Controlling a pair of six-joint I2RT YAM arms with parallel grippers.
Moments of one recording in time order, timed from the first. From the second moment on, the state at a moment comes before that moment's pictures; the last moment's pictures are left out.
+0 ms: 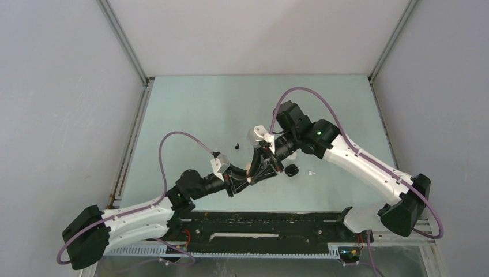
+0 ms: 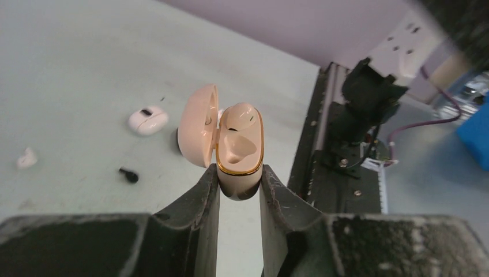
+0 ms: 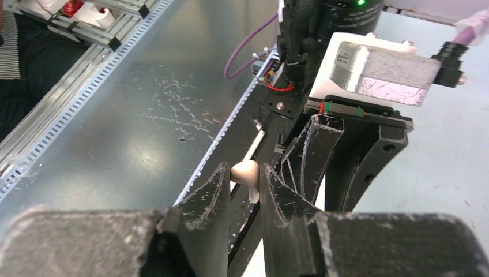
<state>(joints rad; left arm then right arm) -0.93 0.84 0.18 0.72 0.26 -0.27 0.82 1.36 1.35 -0.75 -1.19 -0.58</state>
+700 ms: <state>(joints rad) -0.93 0.90 0.22 0.85 0.49 -0.30 0.82 1.43 1.35 -0.69 -1.23 -0.56</state>
